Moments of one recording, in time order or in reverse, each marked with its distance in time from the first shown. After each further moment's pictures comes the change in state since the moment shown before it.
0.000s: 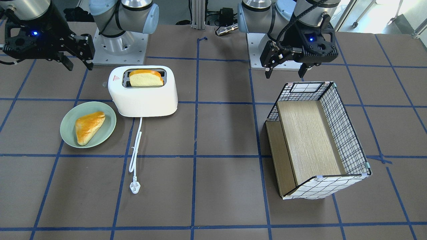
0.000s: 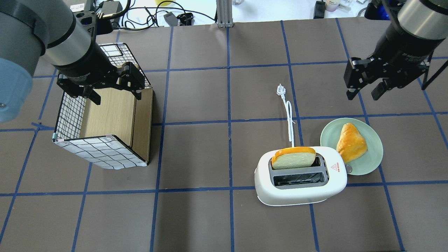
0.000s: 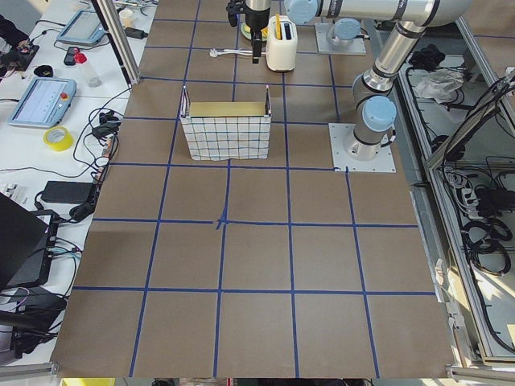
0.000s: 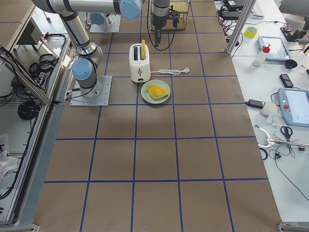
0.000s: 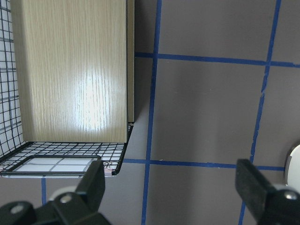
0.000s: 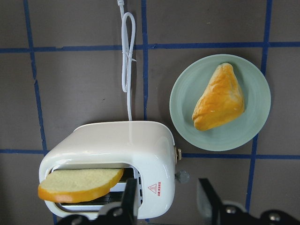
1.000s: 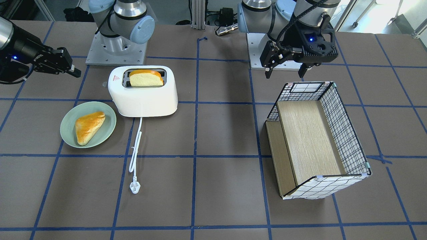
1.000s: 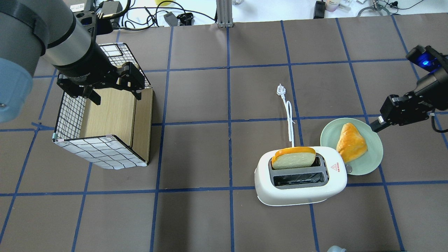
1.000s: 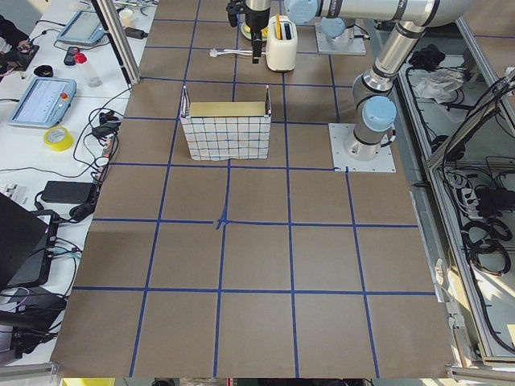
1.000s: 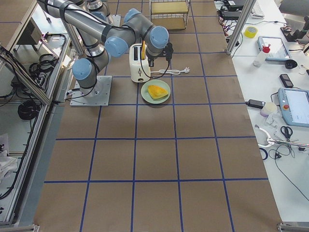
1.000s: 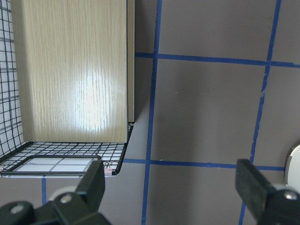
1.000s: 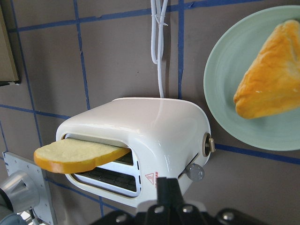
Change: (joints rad) left arm 0.000 0.000 0.000 0.000 0.001 0.000; right arm -0.360 0.002 0.236 0.106 0.284 -0.456
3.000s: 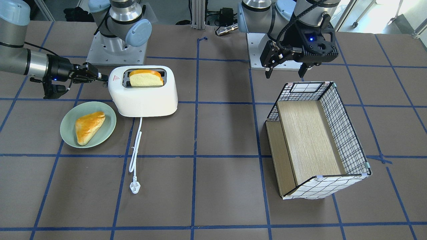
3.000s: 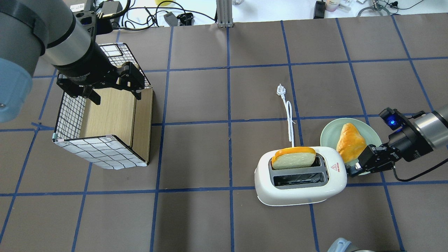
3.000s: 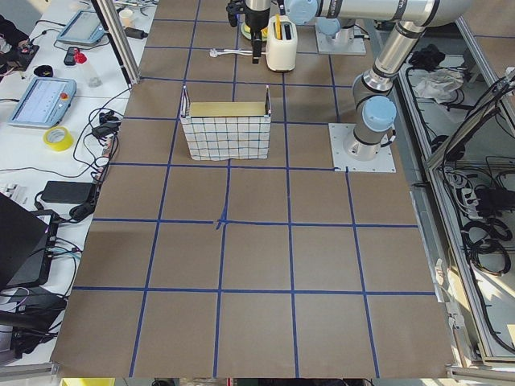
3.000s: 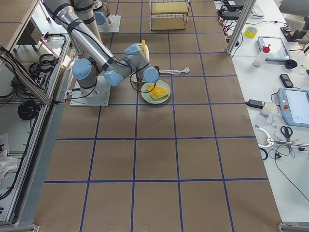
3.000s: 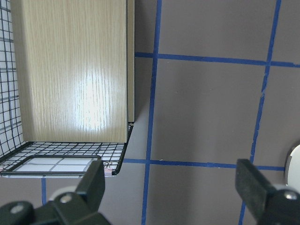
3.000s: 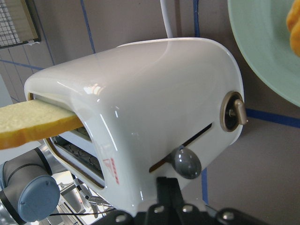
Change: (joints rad) left arm 0.000 0.000 0.001 0.000 0.000 0.000; right arm -0.102 0.108 0.262 -0.027 0.026 -0.157
